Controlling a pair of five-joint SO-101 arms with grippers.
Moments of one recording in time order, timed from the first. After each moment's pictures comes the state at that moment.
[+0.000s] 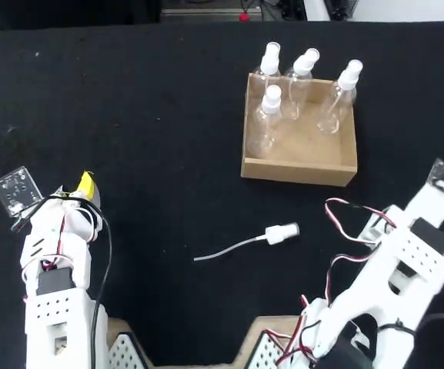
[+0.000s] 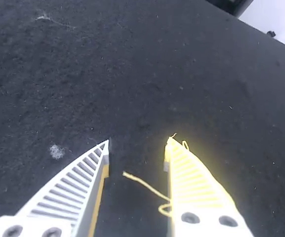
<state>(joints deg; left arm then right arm) -18.2 -74.0 91.8 16.8 16.8 42.8 -34.7 55.1 59.8 6.3</state>
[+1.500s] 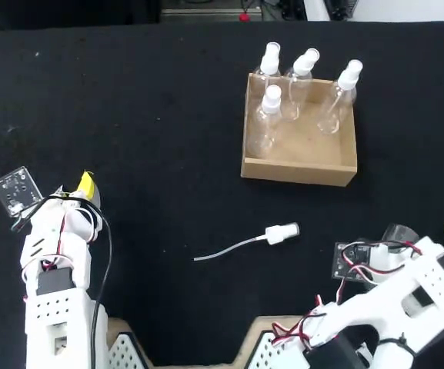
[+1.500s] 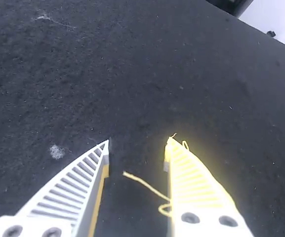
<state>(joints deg) -18.2 -74.0 91.8 16.8 16.8 59.7 -35.3 60.6 55.3 139.1</state>
